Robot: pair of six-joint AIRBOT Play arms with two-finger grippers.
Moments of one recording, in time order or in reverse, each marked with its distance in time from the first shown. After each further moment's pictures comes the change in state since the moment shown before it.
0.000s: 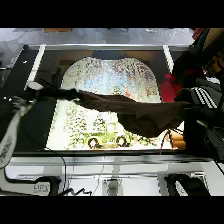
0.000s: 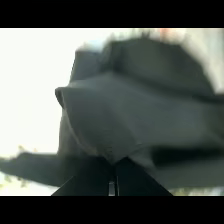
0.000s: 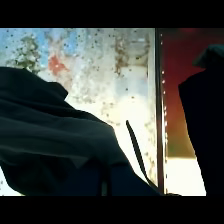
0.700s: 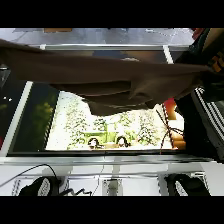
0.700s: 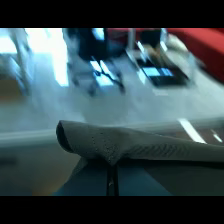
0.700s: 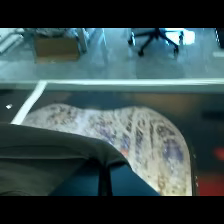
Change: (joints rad) left arm 0.370 0.826 0.043 -0.002 0.202 0.164; right arm 0.000 0.014 0.286 0.232 -0.197 -0.141
